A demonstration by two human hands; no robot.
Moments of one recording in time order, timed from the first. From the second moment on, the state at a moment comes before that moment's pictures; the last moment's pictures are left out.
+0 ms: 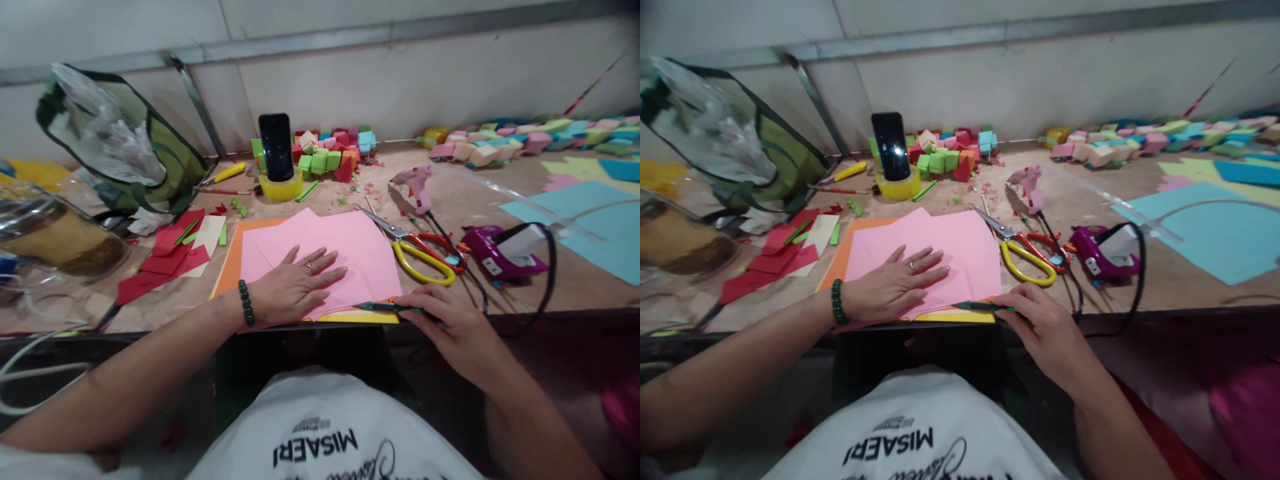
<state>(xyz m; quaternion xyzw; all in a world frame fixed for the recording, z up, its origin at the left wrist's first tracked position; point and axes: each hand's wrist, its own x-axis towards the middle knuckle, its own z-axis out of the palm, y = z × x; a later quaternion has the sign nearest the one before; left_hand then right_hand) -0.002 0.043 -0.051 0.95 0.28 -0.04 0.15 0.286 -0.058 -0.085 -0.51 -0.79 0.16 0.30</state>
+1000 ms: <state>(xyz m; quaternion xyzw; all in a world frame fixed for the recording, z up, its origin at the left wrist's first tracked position) -0.001 0.042 -0.062 0.95 0.27 -0.03 0.14 0.267 -0.058 -0.080 -0.49 -0.80 0.17 0.30</state>
